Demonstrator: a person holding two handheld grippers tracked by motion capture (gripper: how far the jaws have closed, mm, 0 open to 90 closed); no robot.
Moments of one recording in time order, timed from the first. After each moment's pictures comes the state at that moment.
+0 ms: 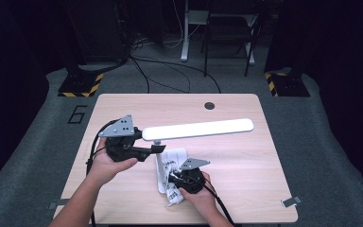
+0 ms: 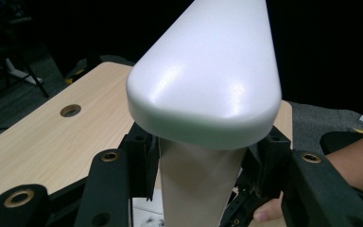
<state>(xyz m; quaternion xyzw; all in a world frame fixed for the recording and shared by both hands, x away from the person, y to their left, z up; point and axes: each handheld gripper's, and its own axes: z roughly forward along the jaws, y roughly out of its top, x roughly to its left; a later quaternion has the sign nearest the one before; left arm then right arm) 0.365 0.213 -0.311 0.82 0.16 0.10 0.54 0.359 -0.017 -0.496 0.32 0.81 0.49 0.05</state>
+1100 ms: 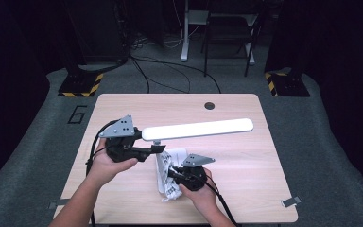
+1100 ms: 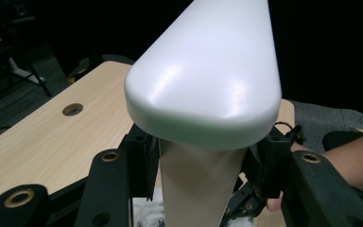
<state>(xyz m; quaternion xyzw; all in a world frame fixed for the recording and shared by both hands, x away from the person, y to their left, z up) 0.363 0.213 -0.311 0.82 0.16 0.10 0.54 0.354 -0.020 -0.469 0.31 0.79 0.53 0.07</state>
